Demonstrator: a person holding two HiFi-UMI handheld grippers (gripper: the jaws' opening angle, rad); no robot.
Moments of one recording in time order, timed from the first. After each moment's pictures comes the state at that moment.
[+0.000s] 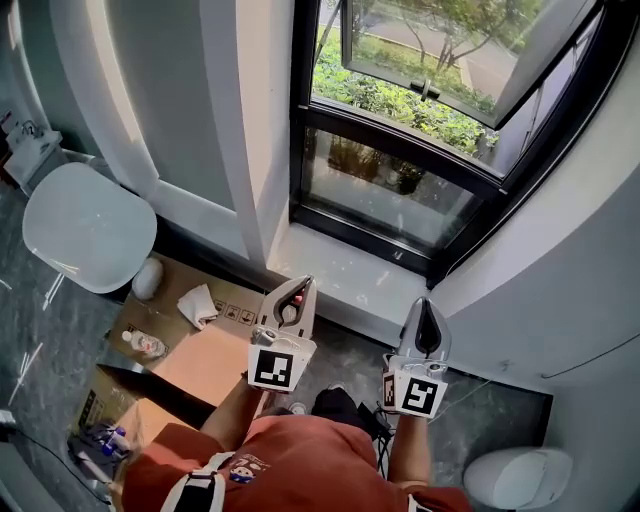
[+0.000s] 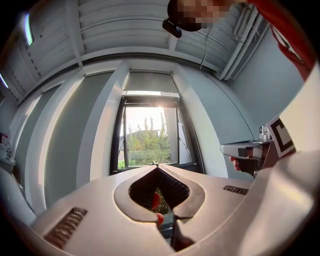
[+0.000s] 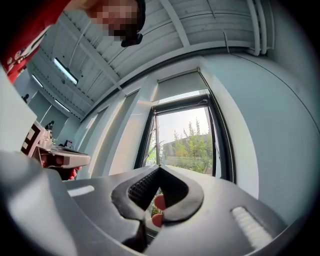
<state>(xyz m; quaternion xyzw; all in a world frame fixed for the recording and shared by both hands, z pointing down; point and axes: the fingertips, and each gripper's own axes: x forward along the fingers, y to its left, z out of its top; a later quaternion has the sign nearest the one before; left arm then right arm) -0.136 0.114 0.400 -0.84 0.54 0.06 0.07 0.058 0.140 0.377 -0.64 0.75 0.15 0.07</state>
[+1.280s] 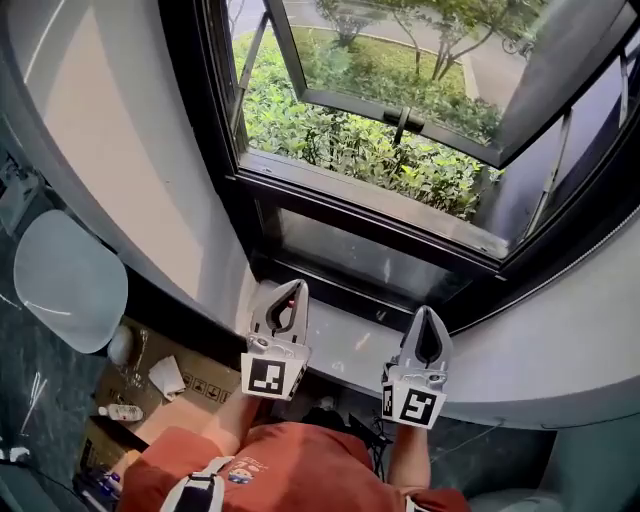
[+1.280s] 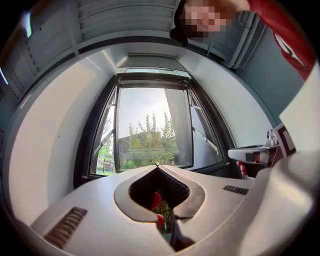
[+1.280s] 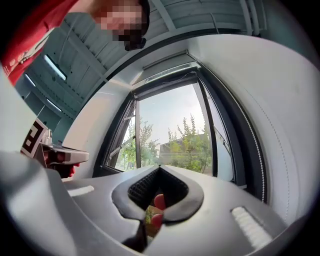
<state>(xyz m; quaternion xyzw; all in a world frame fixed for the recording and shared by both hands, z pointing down) -0.025 -0.177 0.387 -0.82 0.56 0.07 0.08 0.185 -0.144 0.375 -0.65 0.74 0.14 0.09</state>
